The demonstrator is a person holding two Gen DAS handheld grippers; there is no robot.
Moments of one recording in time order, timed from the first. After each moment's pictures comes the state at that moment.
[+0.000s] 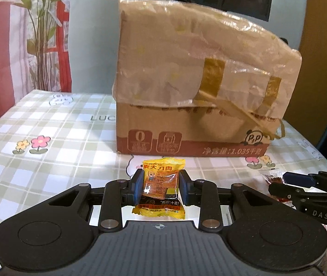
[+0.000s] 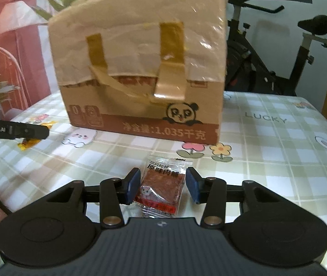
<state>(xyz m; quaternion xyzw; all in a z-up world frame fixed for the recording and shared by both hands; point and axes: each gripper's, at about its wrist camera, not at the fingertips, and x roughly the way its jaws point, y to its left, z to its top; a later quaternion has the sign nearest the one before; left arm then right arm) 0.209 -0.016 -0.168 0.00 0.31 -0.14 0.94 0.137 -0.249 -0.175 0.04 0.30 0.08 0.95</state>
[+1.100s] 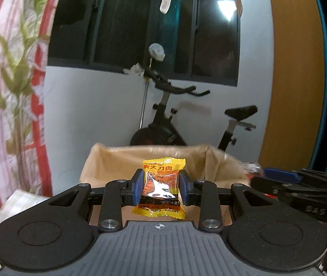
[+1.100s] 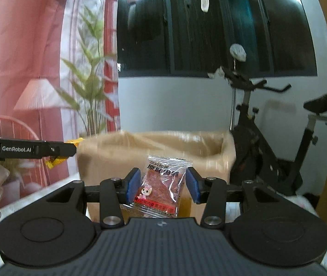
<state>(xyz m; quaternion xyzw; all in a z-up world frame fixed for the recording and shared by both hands) 0.241 -0.058 -0.024 0.00 0.13 -0.20 0.97 0.153 -0.263 -0.026 0.04 0.10 0.11 0.99</state>
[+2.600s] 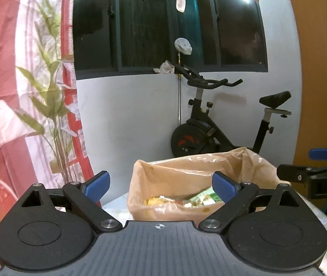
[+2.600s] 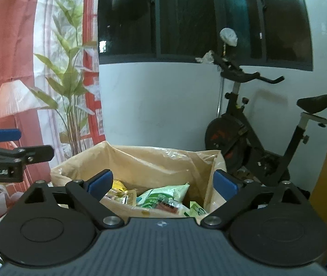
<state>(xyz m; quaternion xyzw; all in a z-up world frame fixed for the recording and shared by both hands) 0.219 -0.060 0.038 0.07 0.16 -0.09 0.98 0.200 -0.259 0.040 0.03 0.18 0.06 0.98</state>
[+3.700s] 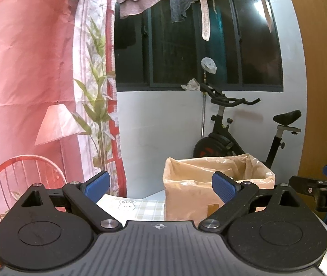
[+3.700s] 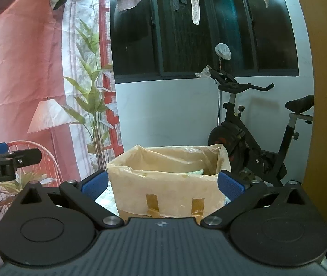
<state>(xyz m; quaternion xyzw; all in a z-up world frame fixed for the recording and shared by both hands) 0.075 -0.028 0.067 0.05 0.12 -0.02 0.99 0.044 -0.218 0.069 0.06 0.14 0.06 0.99</state>
